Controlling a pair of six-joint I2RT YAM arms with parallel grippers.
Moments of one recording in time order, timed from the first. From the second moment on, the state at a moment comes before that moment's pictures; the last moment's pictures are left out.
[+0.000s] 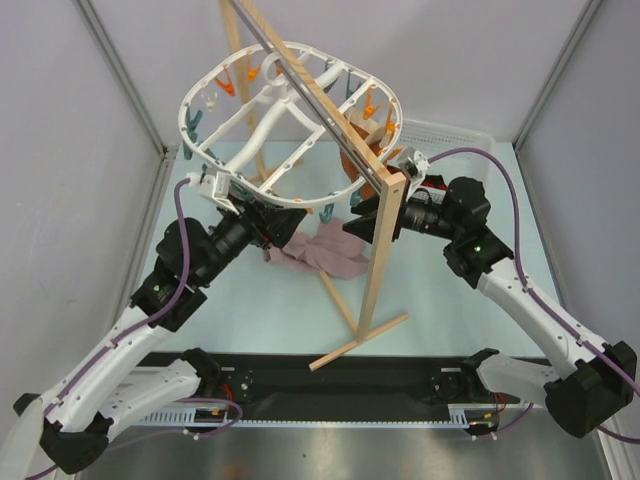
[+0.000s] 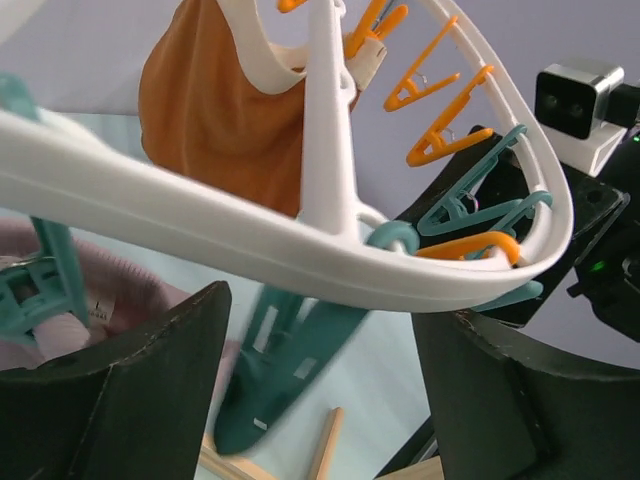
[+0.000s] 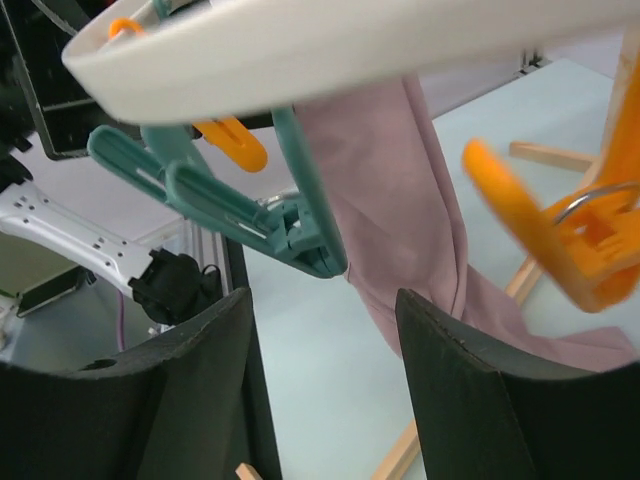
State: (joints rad) left arm -0.67 0.80 0.95 -0.08 0.00 -0.55; right arm 0.50 1.12 1.02 0.15 -0.78 0.35
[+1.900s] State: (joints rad) left arm -0.90 0.88 0.92 0.20 0.26 -0.61; right arm 0.50 1.10 0.98 0.42 -0.87 0.45
